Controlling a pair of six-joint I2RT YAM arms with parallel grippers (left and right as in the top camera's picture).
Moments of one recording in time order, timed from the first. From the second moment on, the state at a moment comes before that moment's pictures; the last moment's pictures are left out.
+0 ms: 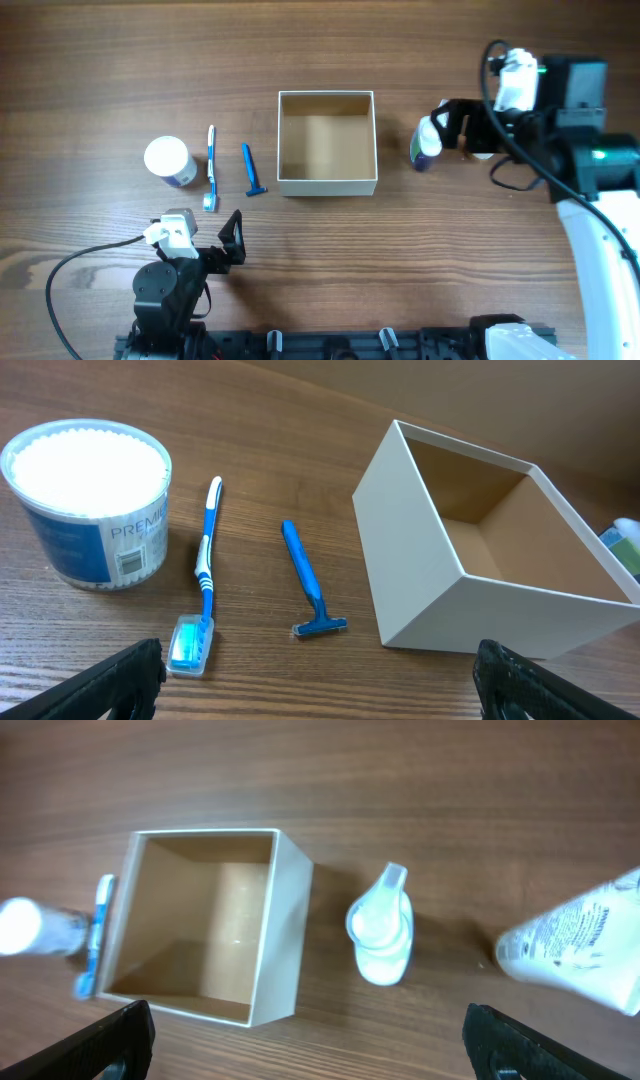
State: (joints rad) left arm -0.08 0.03 0.14 -0.47 0.12 -0.32; right arm 0.06 1.29 1.38 -0.99 -0.24 0.13
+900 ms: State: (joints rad) left arm -0.08 0.03 0.14 -0.47 0.12 -0.32; right arm 0.19 1.69 1.38 -0.89 0.09 0.32
